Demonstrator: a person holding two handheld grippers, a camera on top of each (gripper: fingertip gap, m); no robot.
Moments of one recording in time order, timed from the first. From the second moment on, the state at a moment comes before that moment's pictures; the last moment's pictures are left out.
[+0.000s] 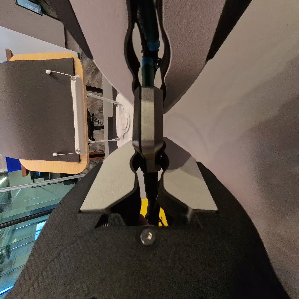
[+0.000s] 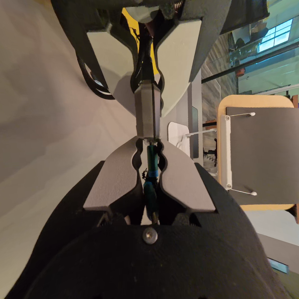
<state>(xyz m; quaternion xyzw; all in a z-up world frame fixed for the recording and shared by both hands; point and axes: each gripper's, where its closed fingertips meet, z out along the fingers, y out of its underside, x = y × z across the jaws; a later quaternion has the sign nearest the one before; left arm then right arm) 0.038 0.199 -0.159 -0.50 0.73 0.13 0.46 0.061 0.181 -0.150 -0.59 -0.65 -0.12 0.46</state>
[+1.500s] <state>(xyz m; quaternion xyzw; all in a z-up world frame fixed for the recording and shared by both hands) 0.009 0.222 -0.111 -0.54 0.67 0.11 0.50 0.286 0.171 -0.048 -0.75 -0.39 -0.12 0.52</state>
